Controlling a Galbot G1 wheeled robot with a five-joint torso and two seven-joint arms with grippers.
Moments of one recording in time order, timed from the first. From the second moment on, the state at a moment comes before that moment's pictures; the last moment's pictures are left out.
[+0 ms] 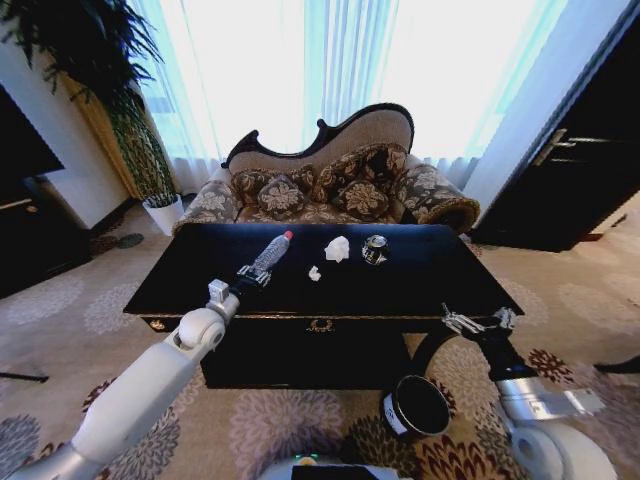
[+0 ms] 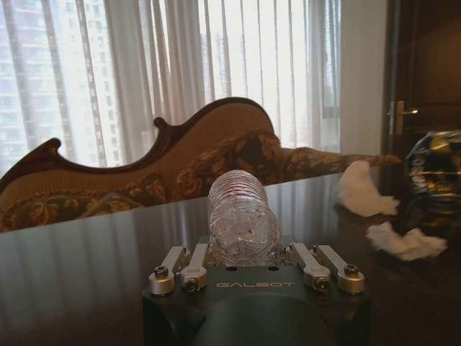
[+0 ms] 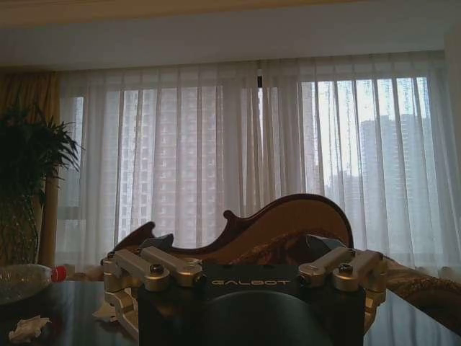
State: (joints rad) left arm 0.87 -0.82 -0.07 -1.86 -0.67 0.14 -0.05; right arm -1.74 1.30 1.00 2.27 0.58 0.14 -0.28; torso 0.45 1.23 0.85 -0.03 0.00
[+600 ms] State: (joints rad) left arm 1.08 -0.62 -0.30 -2.29 -1.00 0.25 -0.12; right arm -1.75 1.29 1.02 2.28 0.35 0.16 -0.17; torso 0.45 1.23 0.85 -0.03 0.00
